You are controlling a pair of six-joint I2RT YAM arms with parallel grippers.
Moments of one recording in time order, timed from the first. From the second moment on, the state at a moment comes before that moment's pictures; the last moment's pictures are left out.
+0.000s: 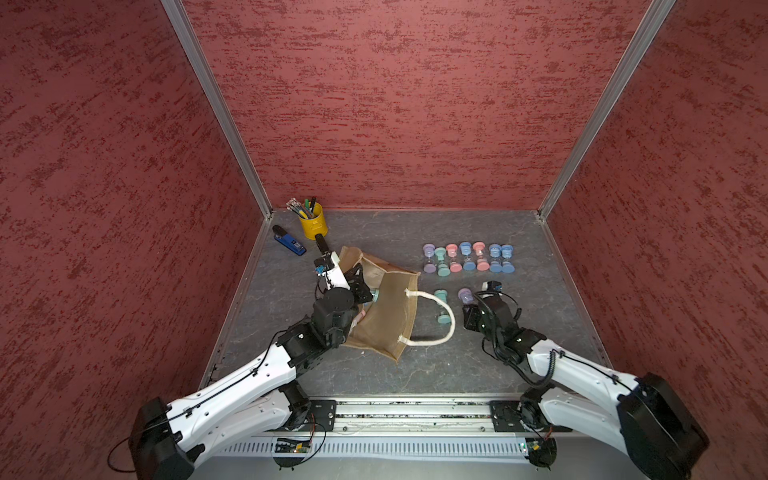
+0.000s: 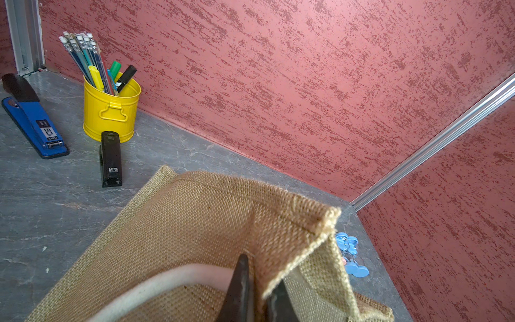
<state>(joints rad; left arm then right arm) -0.84 0.87 0.64 0.03 -0.66 -0.68 0.55 1.13 0.36 0.06 0.22 0.64</state>
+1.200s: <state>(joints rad) -0.83 0.87 0.64 0.02 -0.63 -0.70 0.51 0.81 0.33 0.17 0.05 0.70</state>
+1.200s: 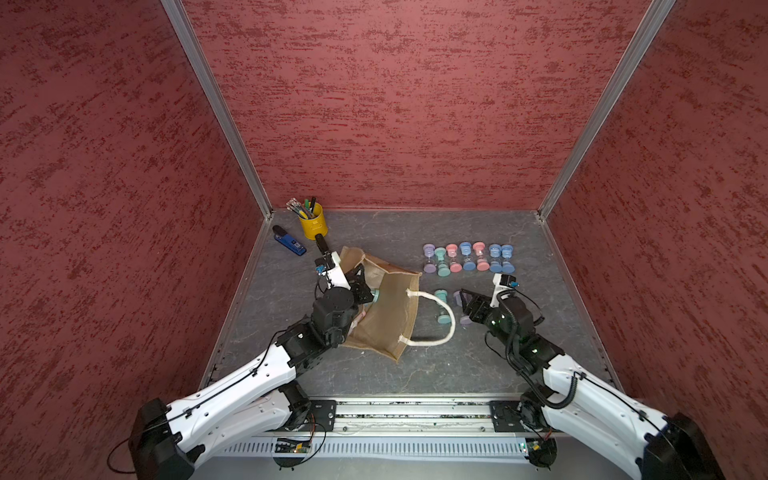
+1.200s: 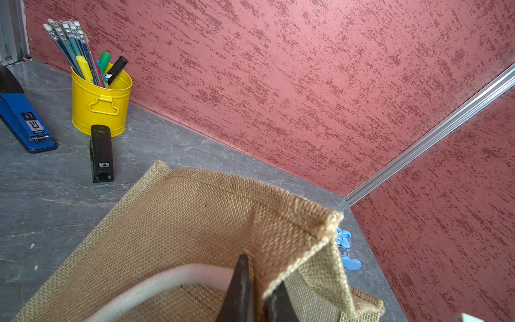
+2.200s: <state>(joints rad) -0.82 0.82 0.61 0.09 -0.41 -0.58 1.17 1.65 0.86 0.15 0.23 0.51</state>
